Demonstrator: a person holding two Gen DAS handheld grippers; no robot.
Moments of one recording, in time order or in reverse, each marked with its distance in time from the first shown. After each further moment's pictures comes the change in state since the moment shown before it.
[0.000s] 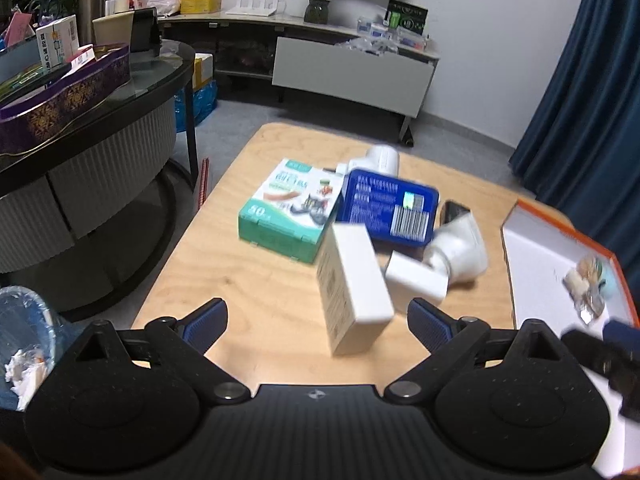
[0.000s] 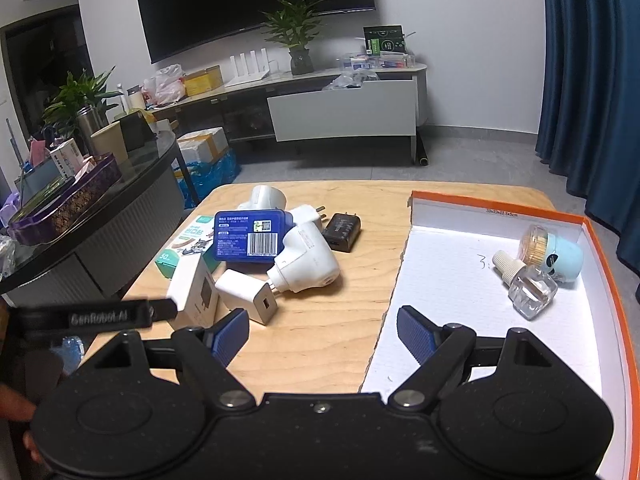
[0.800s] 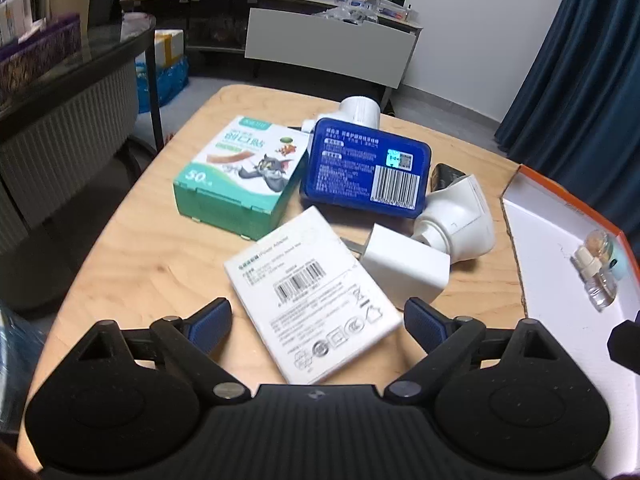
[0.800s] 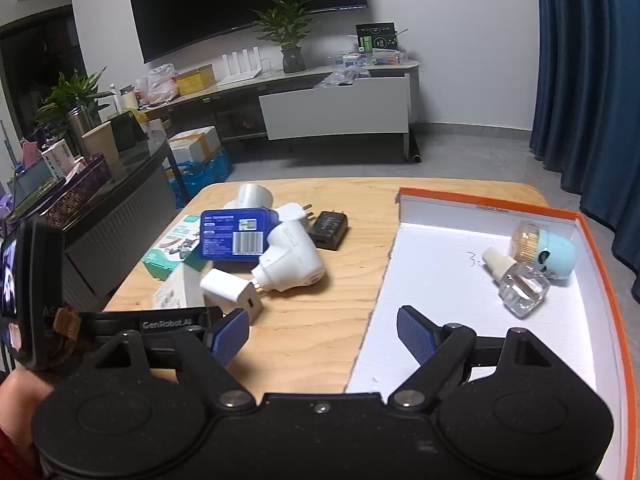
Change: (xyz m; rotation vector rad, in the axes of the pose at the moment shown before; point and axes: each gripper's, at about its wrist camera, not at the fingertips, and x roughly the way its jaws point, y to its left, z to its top) left arm 0.048 -0.011 -0.012 0.032 0.076 -0.066; right arm 0.002 -0.011 0.000 0.006 0.004 -0.023
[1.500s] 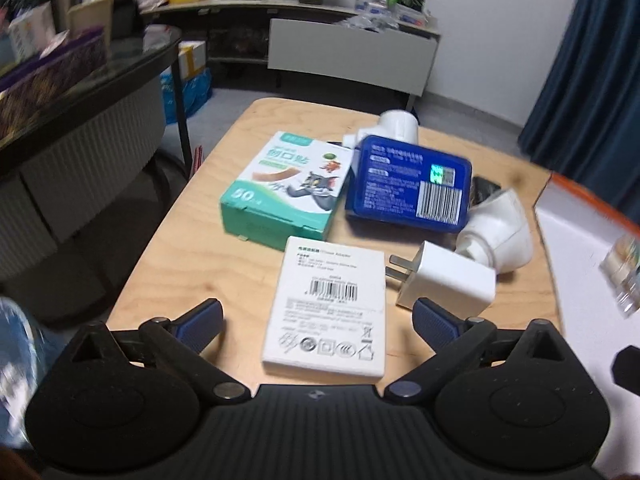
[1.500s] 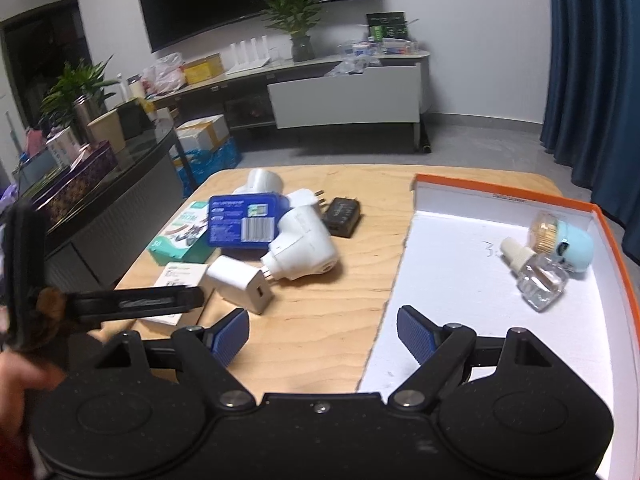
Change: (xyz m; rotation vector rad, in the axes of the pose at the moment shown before) left arm 0.000 0.007 0.009 0.050 -0.017 0.108; right arm 0.013 0.013 -0.003 -0.037 0.037 0.046
